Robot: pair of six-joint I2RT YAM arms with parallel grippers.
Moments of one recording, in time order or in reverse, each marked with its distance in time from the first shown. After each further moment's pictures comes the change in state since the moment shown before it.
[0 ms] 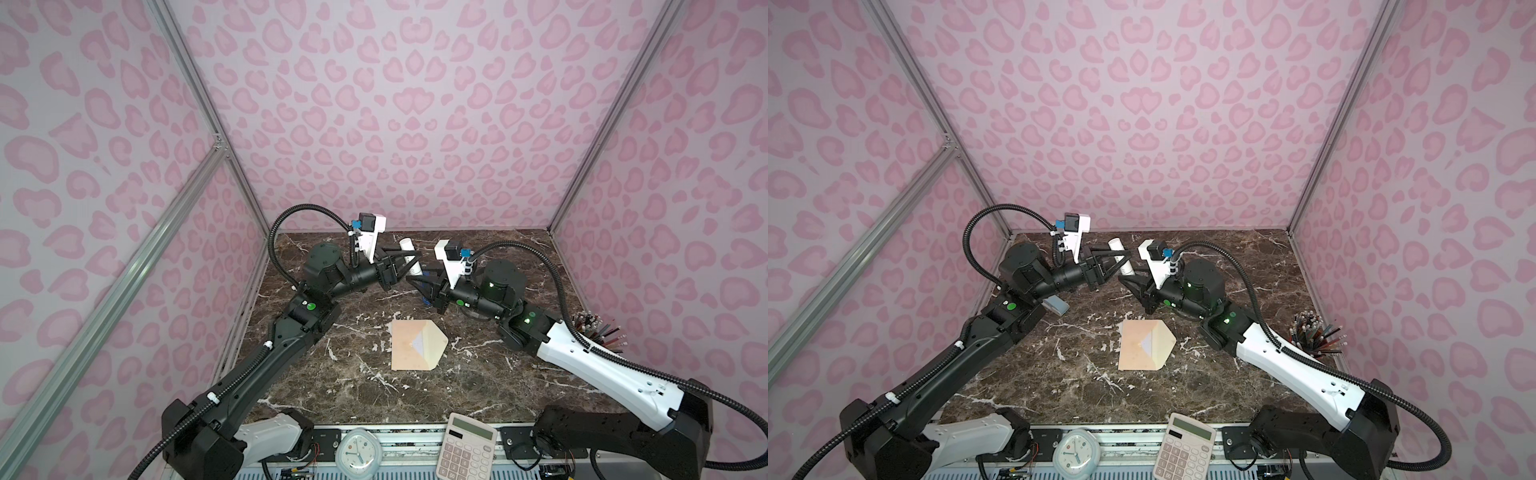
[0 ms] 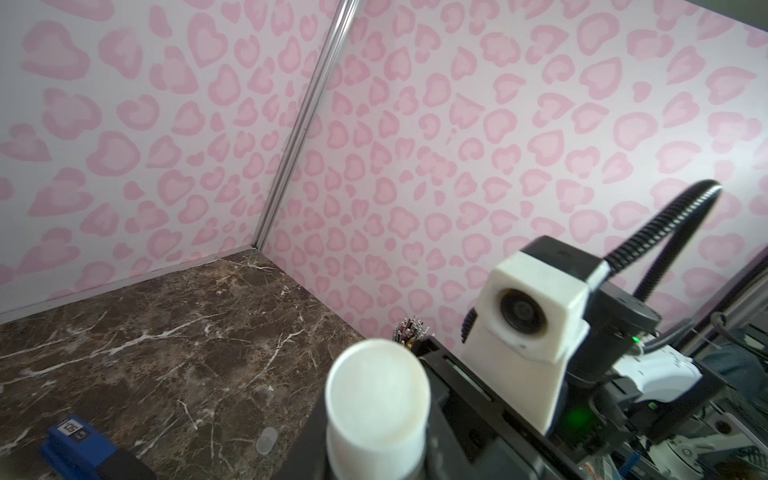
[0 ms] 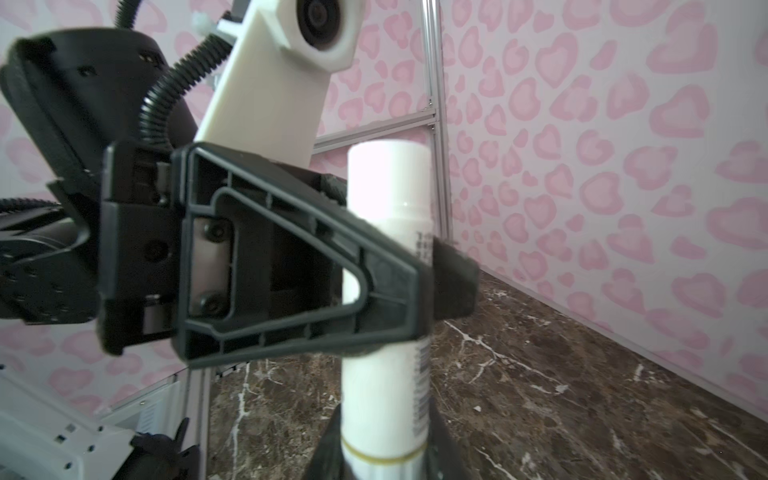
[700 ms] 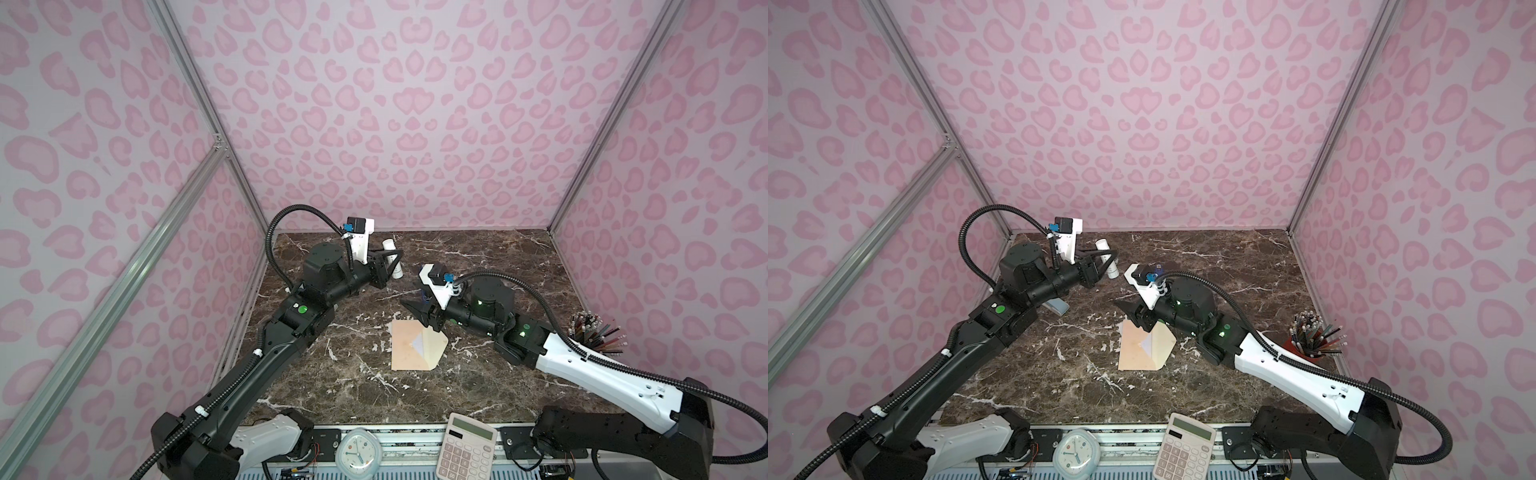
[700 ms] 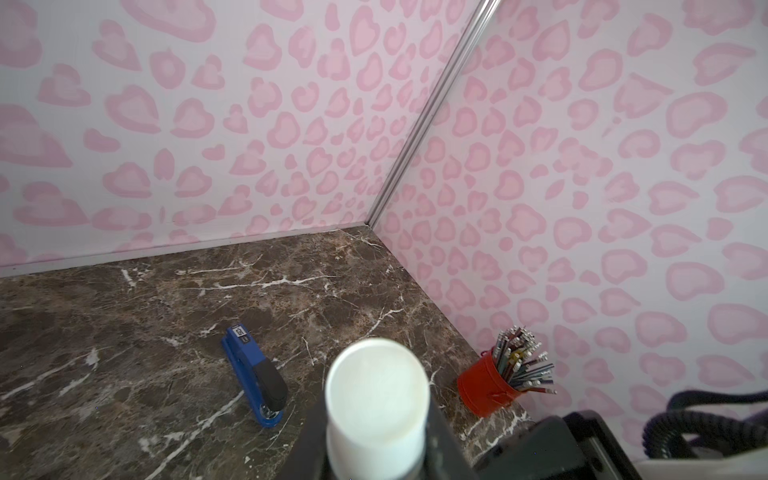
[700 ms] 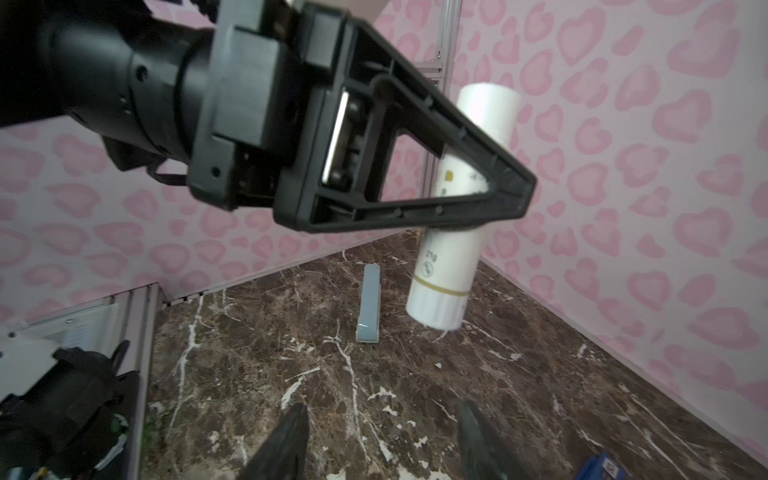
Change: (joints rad) left arm 0.009 -0.051 0.033 -0.313 -0.388 0.112; right arm 0.122 -0.014 -0.080 -0.059 0.283 -0.286
